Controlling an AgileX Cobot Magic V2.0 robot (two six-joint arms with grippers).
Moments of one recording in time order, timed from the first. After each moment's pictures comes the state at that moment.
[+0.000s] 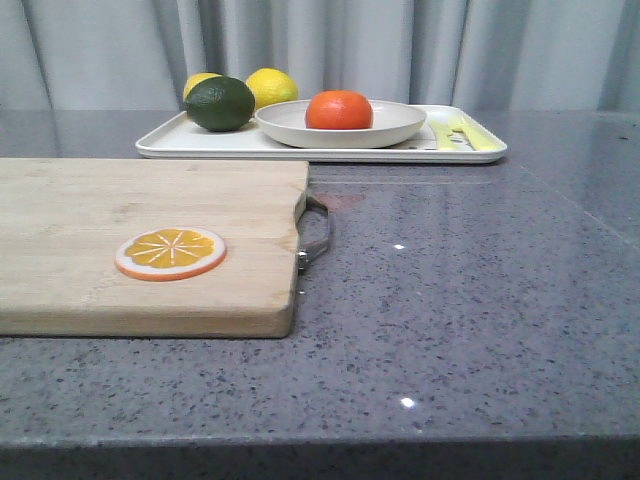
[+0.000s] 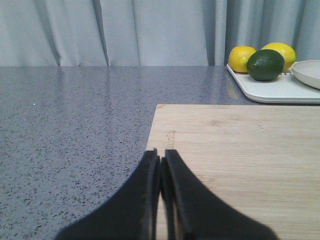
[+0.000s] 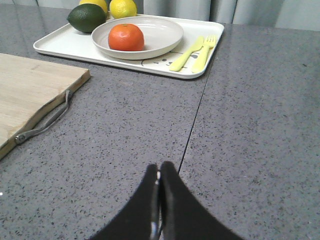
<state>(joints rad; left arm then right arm) 0.06 0.00 0.00 -0.10 0.12 0.04 0.23 0.21 -0.38 0.22 0.51 -0.13</state>
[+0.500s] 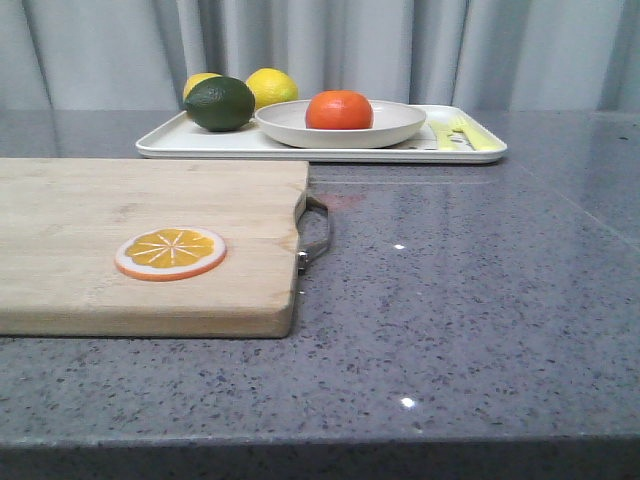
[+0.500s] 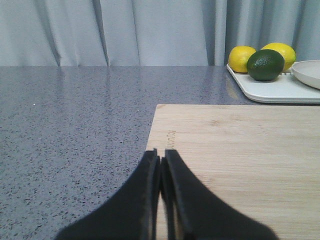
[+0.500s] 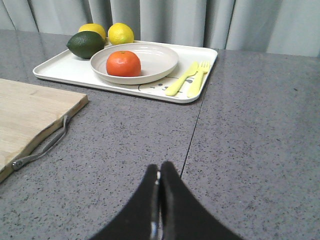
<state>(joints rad) 0.06 0.00 0.00 -0.10 0.11 0.04 0.23 0.21 -0.38 0.22 0.43 -0.13</state>
